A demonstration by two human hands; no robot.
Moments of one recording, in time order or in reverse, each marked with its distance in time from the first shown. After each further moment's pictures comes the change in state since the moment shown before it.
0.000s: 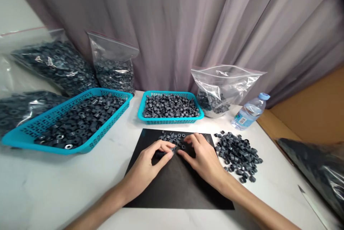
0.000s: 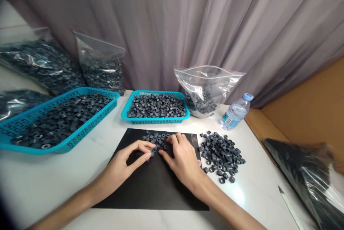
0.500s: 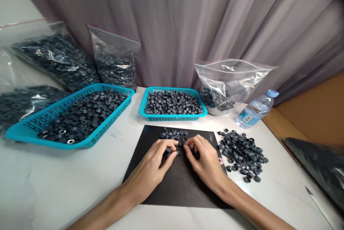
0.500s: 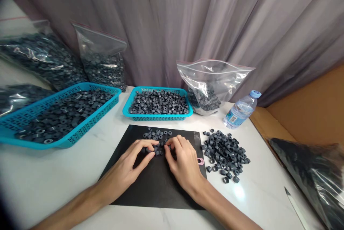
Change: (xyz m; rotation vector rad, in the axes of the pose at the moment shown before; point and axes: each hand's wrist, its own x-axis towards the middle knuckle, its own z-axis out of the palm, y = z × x) left_hand -0.010 -0.004 0.011 0.243 -0.003 0.122; right_hand -0.011 -0.005 0.006 0.162 0.009 0.061
